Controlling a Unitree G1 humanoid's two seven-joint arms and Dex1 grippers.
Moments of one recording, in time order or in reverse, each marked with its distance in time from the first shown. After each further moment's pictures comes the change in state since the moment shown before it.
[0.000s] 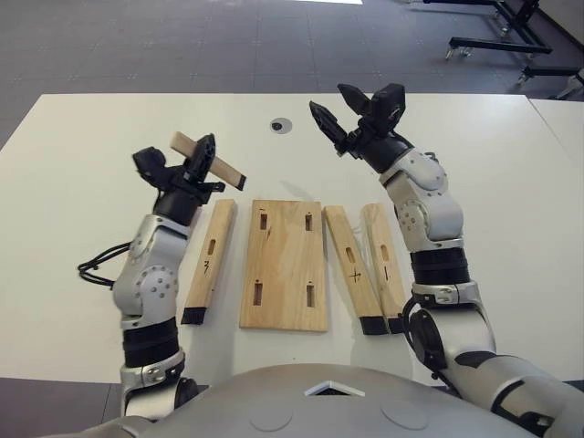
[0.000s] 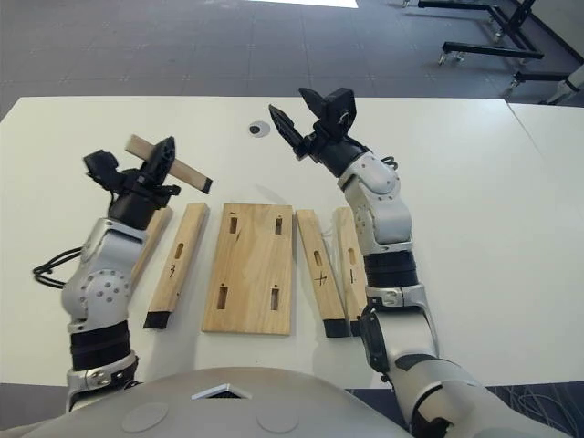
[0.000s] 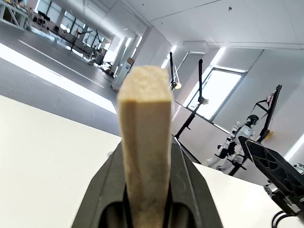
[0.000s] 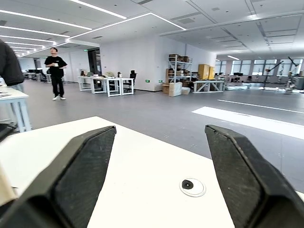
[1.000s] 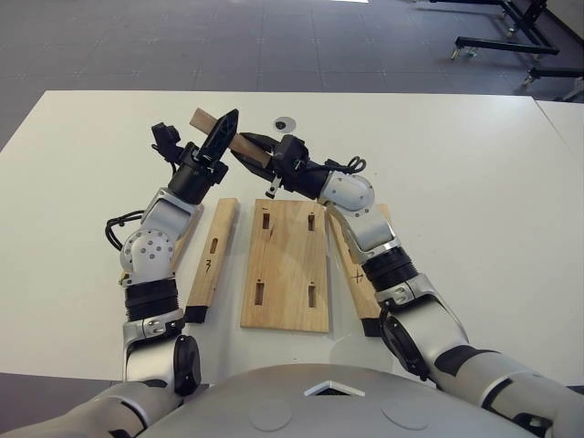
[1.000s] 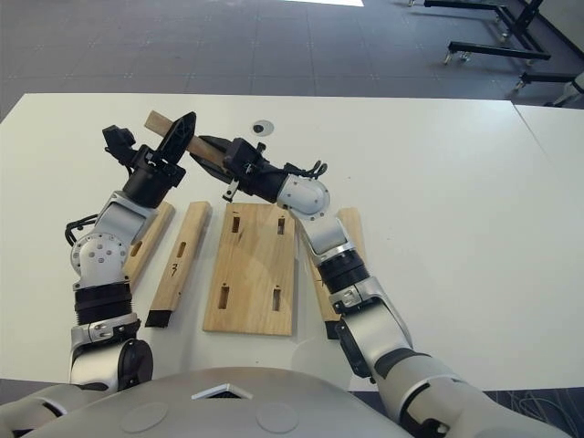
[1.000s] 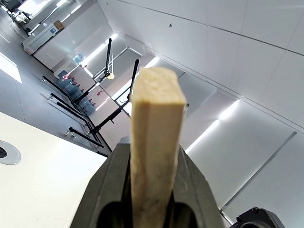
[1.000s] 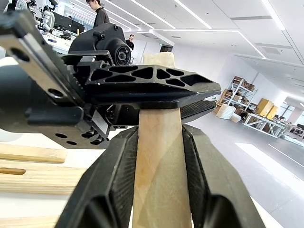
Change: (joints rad) left arm -0.257 -0.046 0.058 0.408 -0.374 0.159 -0.278; right arm -0.061 0.117 0.297 0.239 -0.255 -0.402 0.161
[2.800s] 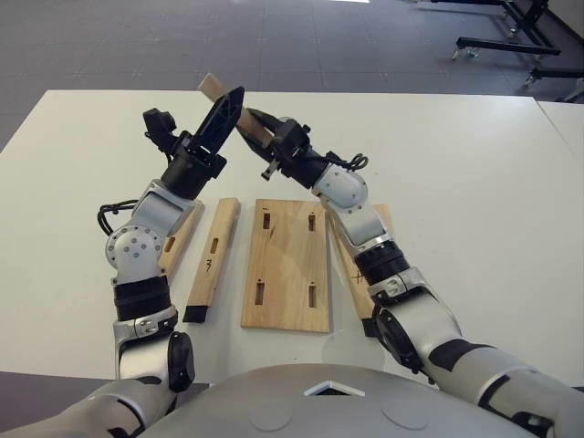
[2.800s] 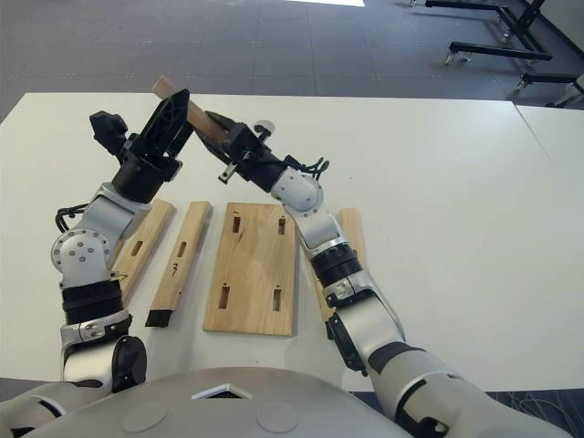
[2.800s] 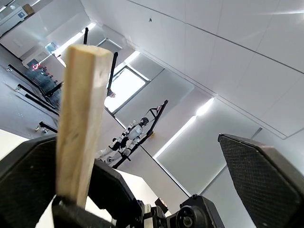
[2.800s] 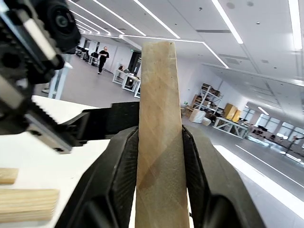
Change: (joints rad) left arm -0.016 0.050 0.017 -0.080 -0.179 0.122 0.053; right arm -0.039 0.039 0.000 0.094 -0.060 -0.110 -0.152
